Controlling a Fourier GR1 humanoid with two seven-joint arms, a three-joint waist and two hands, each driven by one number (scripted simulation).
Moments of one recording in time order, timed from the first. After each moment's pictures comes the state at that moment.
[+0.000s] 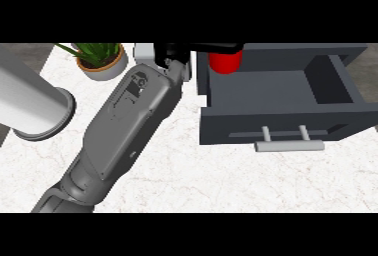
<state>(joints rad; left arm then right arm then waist) -1.10 0.00 -0.16 -1.01 0.35 0.58 0.14 0.40 -0.02 -0.70 -2.25 -0.53 0.49 0.25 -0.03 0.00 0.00</state>
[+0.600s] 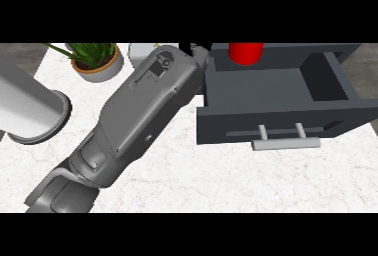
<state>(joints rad) -1.30 0.00 -0.25 -0.75 0.53 0.63 0.05 0.40 -0.01 -0.68 -2.28 -0.53 0.48 0.27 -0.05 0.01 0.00</state>
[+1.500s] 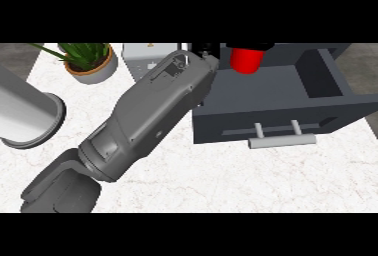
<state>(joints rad) -1.39 0.00 -0.47 -0.53 0.78 0.69 -0.06 0.36 -0.03 -0.66 -2.31 -0.54 0.44 0.32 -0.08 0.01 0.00</state>
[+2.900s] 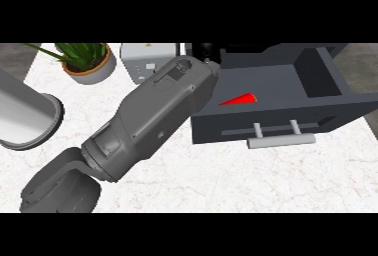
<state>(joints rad) -1.41 0.00 -0.60 -0.48 1.01 0.79 -0.22 0.27 -0.10 -0.67 -2.35 -0.37 0.50 0.18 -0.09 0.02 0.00</state>
